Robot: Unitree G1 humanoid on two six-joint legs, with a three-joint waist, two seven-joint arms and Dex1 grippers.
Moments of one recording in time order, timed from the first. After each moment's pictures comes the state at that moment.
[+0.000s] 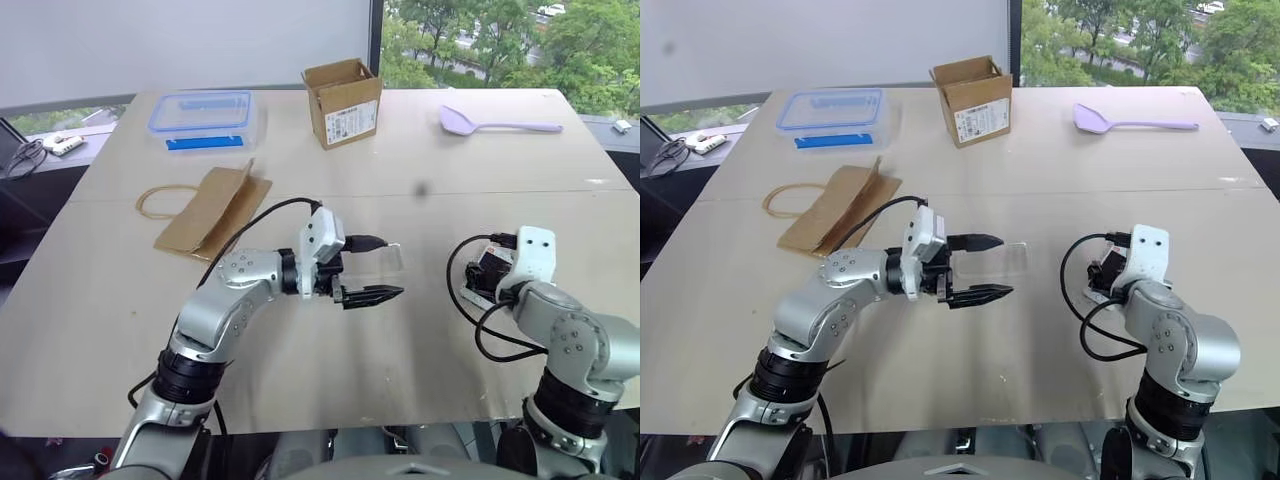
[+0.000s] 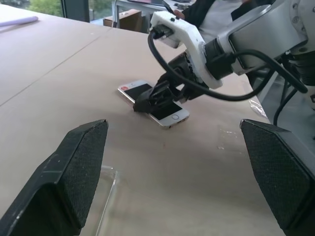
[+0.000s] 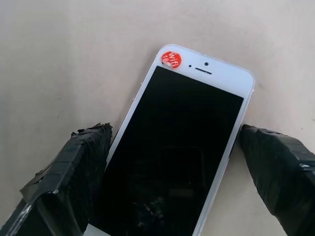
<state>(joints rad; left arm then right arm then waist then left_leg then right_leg) -0.37 0.46 -0.17 -0.33 -0.48 0.56 -0.99 -0.34 -0.03 -0.35 -0.60 0.33 1.57 -0.28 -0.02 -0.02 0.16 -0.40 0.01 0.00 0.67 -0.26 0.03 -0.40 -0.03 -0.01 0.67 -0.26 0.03</state>
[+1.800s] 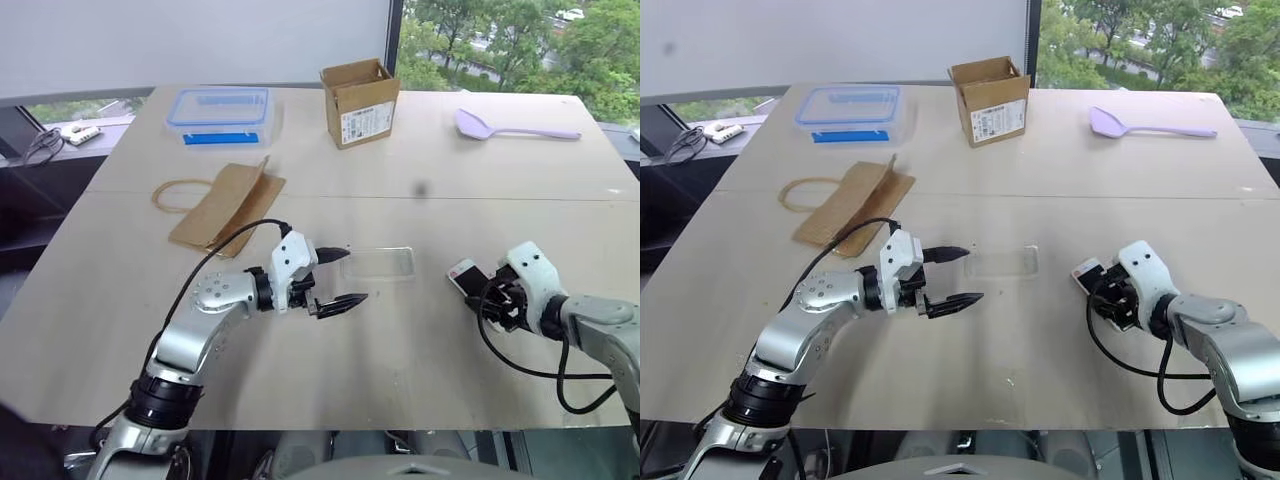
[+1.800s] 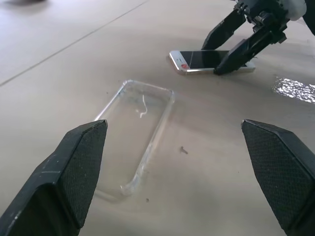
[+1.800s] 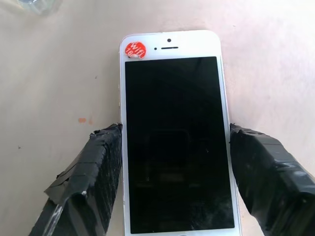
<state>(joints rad) -0.24 0.56 -0.14 -0.24 -0.38 0.35 -0.97 -0.07 -0.74 -0.06 -0.60 0.34 1.19 0.53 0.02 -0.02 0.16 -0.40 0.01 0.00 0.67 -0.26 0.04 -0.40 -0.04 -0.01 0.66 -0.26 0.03</state>
